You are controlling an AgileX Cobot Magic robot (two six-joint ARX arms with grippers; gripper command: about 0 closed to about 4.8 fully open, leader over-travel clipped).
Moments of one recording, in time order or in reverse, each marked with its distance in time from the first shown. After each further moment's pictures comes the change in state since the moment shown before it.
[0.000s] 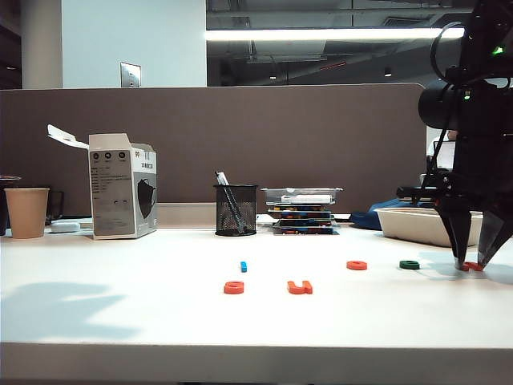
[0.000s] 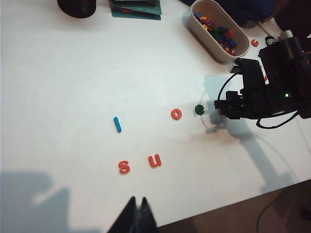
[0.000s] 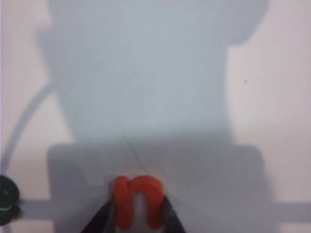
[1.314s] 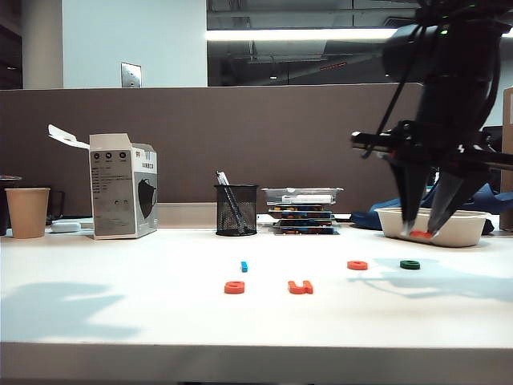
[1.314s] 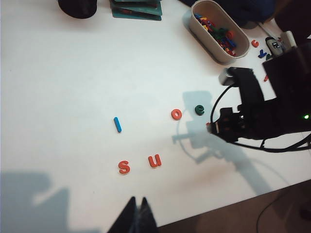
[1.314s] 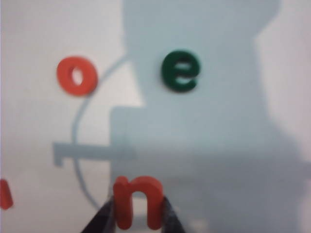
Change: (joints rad) left arm 0.000 0.000 0.000 0.001 0.000 0.000; right arm 0.190 -0.169 -0.033 -0.116 -0.121 0.088
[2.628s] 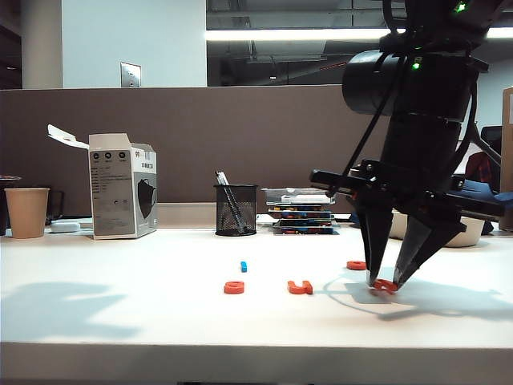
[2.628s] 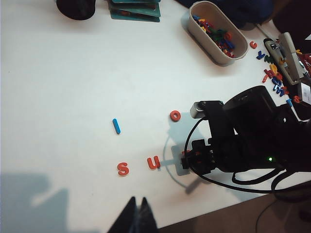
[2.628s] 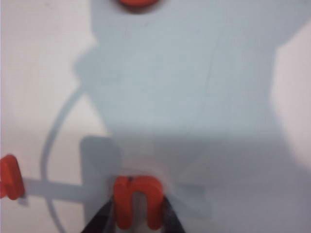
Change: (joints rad) left arm 0.000 0.000 0.000 0.006 0.000 0.000; right arm 0.151 0.006 -0.172 0.179 -0.010 0.147
